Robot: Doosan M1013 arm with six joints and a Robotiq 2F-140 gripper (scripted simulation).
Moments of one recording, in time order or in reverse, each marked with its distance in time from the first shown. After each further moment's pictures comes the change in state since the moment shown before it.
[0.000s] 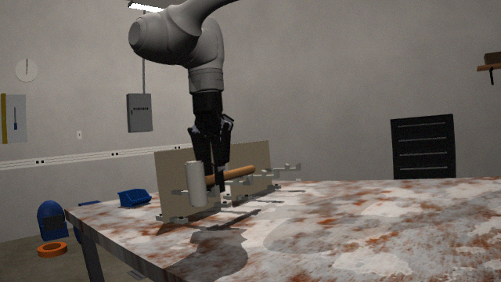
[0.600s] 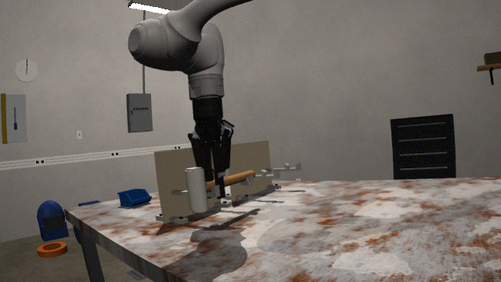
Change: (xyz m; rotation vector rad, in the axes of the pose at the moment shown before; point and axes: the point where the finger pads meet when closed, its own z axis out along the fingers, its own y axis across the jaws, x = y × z) arm 0.000 -0.001 0.015 0.001 0.000 0.000
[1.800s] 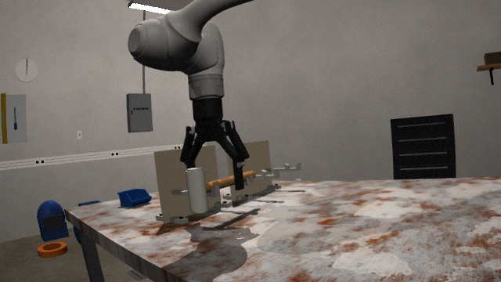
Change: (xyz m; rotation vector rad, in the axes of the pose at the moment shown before) arm 0.000 0.000 0.001 0.000 0.000 0.000
